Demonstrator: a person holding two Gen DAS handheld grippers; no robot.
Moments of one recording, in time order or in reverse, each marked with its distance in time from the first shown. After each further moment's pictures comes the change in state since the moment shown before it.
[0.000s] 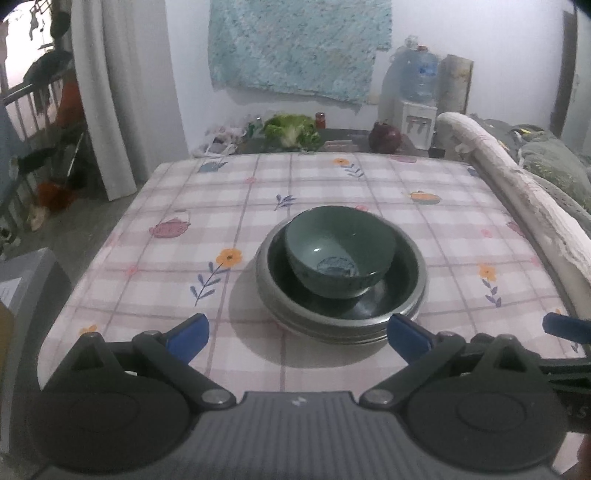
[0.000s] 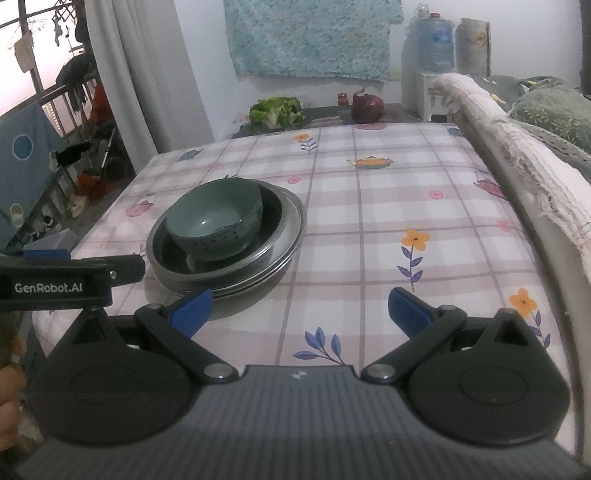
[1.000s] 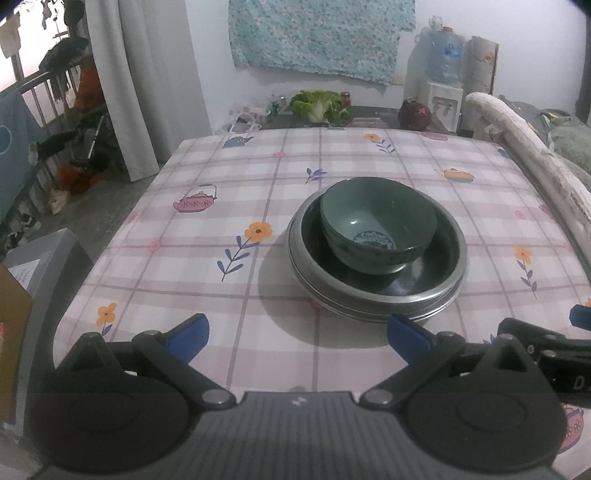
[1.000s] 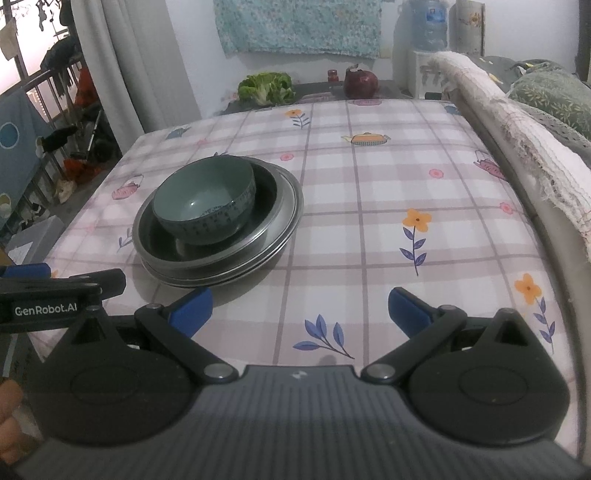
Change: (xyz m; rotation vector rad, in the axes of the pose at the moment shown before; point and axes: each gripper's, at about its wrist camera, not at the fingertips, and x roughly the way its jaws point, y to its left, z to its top) left arm 0.017 0.009 -0.008 -0.013 0.069 0.078; right arm 0.021 0.007 0.003 0.012 0.080 -0.041
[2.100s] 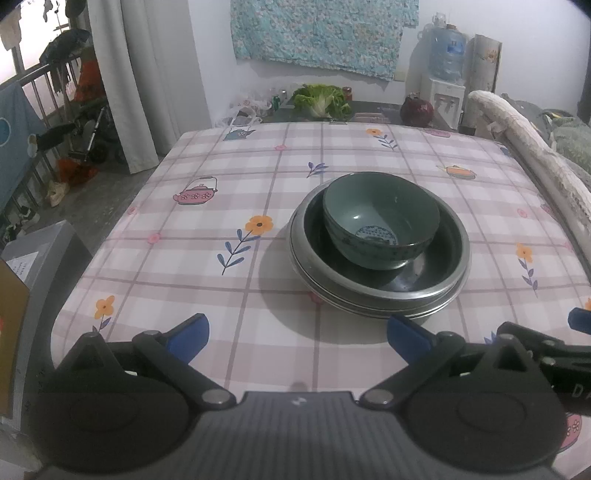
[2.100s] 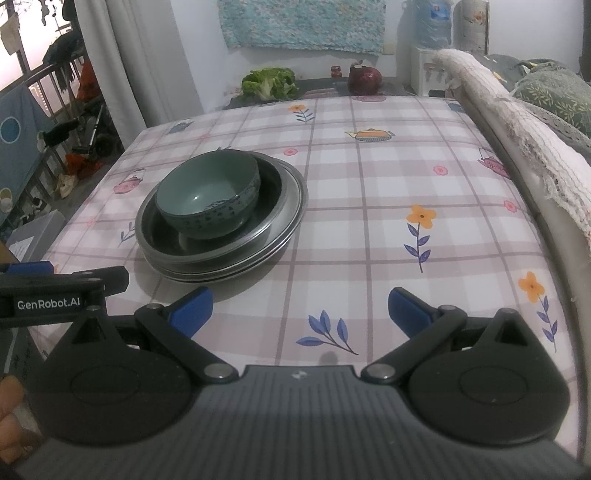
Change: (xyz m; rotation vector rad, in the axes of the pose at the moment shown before) left arm 0.003 0.002 0.000 -0.010 0.020 -0.004; right arm 0.004 0.001 -0.001 -0.011 0.014 0.005
